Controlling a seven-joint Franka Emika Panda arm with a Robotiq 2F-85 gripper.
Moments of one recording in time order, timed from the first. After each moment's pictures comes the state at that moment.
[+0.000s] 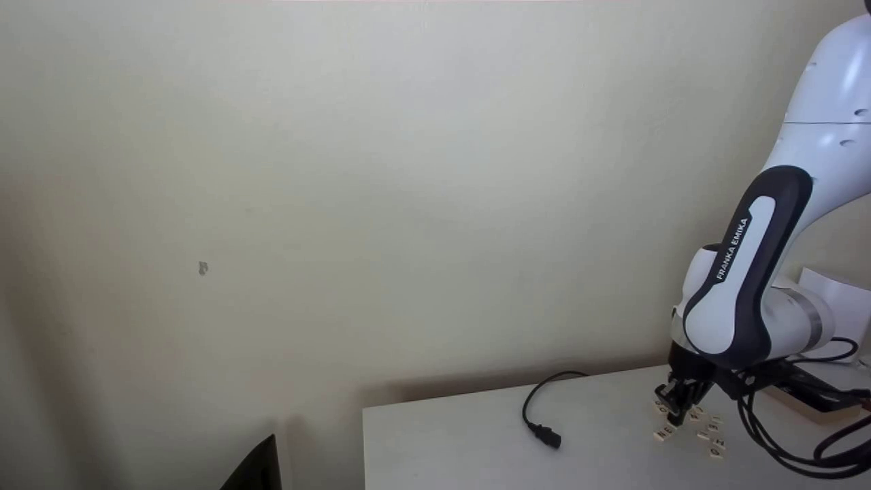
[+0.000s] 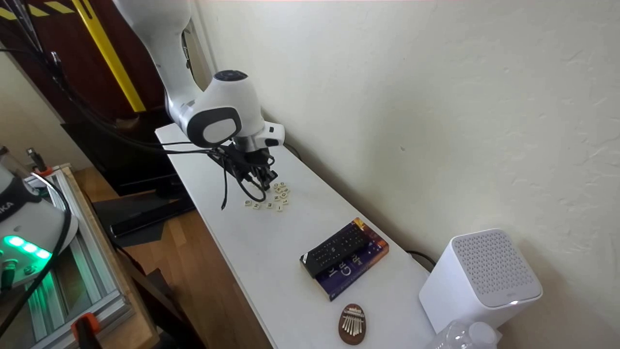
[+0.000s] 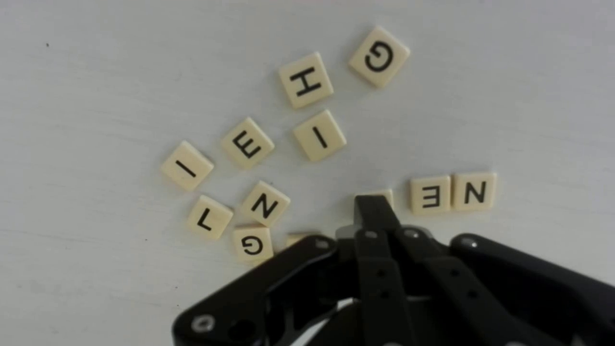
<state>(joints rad) -0.19 0.73 -0.03 -2.35 -0.10 3.17 -0.13</state>
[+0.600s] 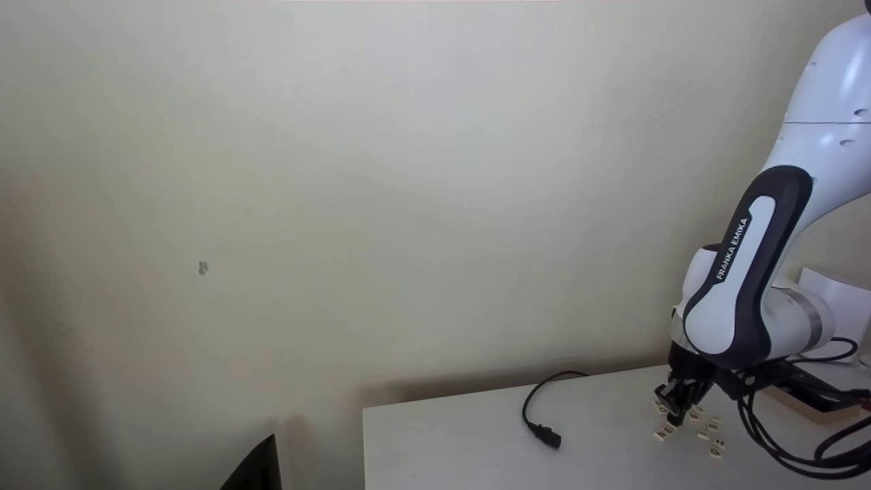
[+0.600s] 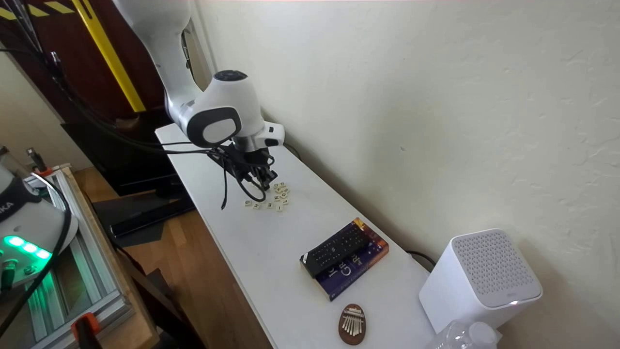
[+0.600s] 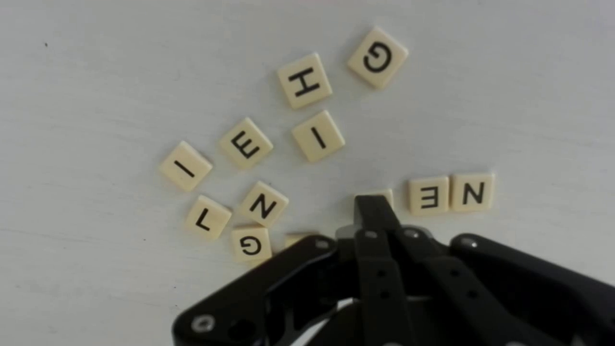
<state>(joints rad) -0.19 0.73 -0.03 -2.35 -0.10 3.17 -0.13</state>
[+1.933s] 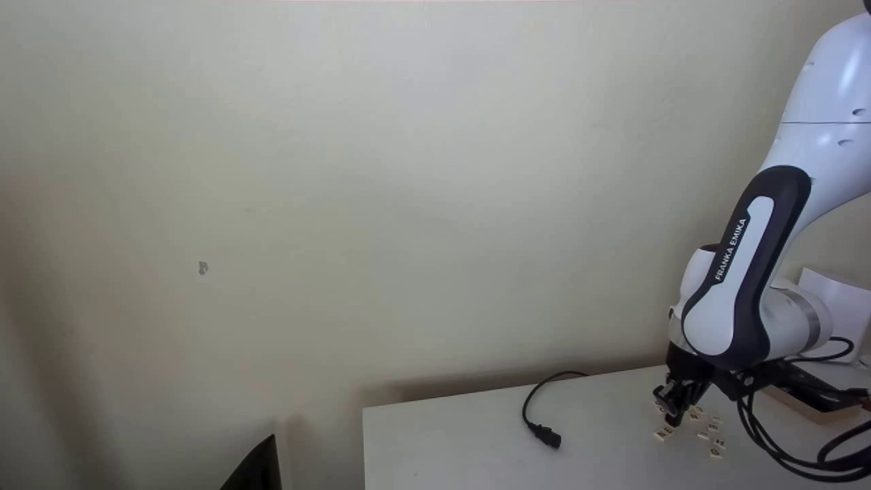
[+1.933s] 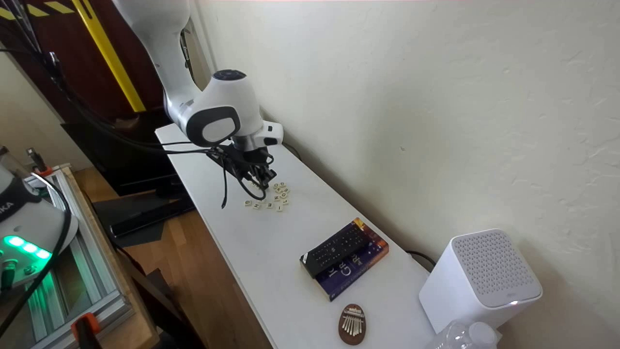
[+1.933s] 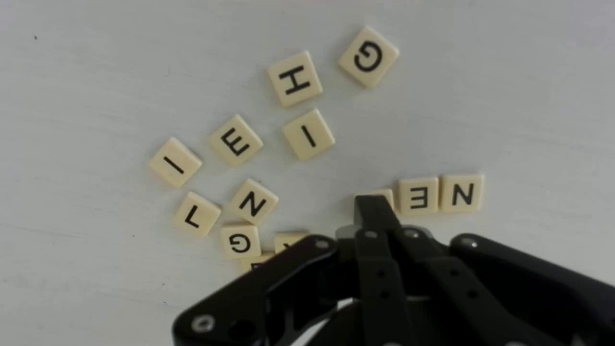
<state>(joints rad) -0.18 0.73 -0.03 -2.35 -0.10 3.17 -0.13</state>
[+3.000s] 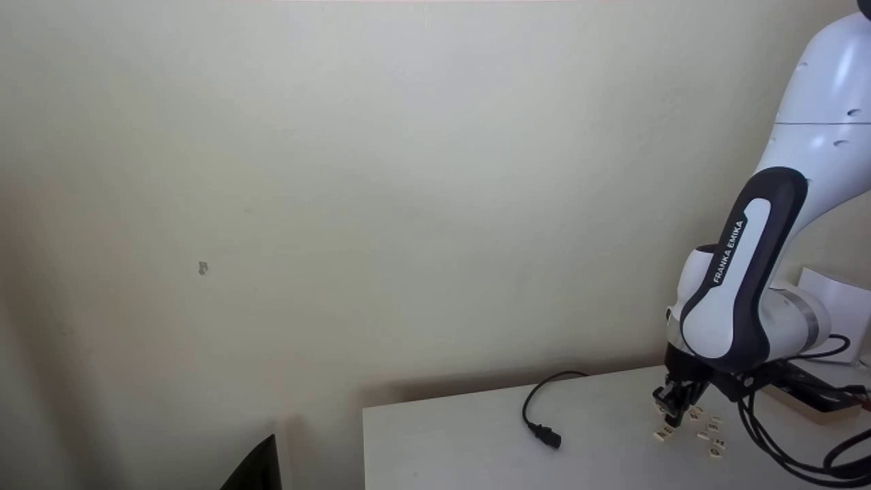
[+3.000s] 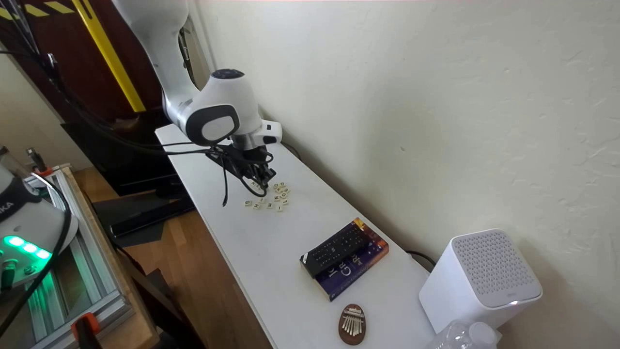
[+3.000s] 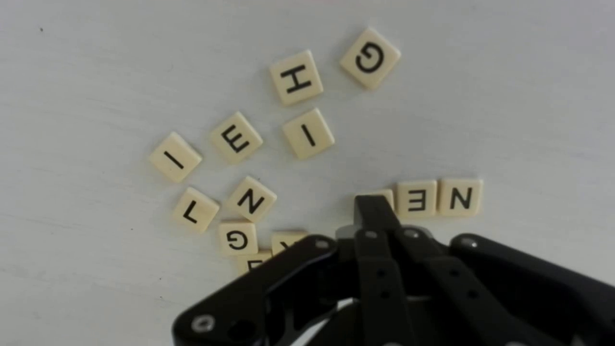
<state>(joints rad) -0.13 0.73 -0.06 -2.35 -0.10 3.17 -0.14</state>
